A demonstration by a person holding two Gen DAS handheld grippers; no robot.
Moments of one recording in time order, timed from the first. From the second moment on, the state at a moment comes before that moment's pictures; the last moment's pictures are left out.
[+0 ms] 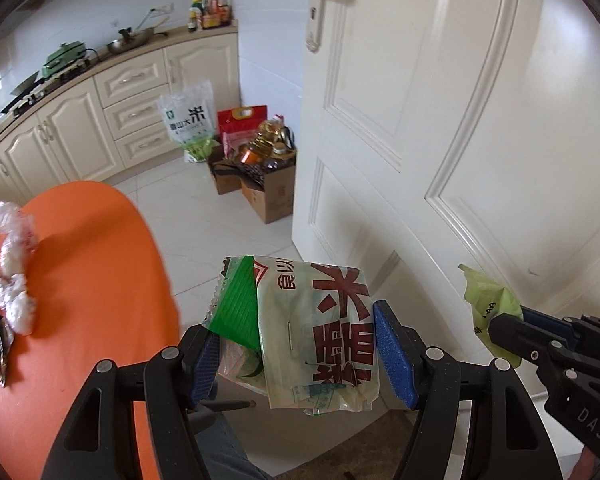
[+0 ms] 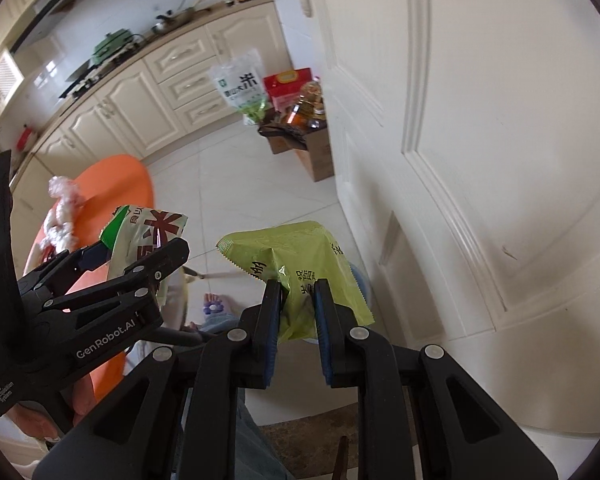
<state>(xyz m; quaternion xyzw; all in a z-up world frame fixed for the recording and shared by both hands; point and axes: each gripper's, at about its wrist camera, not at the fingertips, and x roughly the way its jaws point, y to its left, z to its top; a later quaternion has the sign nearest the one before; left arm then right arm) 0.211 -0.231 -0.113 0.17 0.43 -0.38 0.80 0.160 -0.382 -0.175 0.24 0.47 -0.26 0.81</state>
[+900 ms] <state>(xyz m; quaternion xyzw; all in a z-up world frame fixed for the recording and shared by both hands) 0.278 -0.323 -0.175 0.20 0.48 -0.31 0.79 0.196 -0.411 -0.230 0.27 0.51 -0.27 0.77</state>
